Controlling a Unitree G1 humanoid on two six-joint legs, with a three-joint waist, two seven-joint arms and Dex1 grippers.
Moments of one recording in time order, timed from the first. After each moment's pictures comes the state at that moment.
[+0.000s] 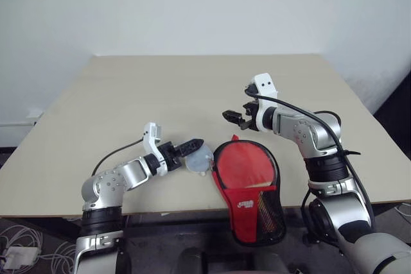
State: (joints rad) left arm -0.33 0.33 0.25 0.10 -0.88 1.04 -0.40; right arm -0.81 -0.19 0.07 0.10 0.33 1.04 0.37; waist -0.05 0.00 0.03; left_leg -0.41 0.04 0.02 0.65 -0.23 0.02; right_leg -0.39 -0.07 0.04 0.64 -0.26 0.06
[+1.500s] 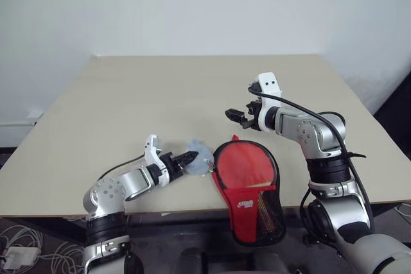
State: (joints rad) left arm -0.30 0.25 0.38 0.05 -0.96 1.25 -0.22; right arm -0.80 -0.18 0.03 0.05 0.34 1.10 0.33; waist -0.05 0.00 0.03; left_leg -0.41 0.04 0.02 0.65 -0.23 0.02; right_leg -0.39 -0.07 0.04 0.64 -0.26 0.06
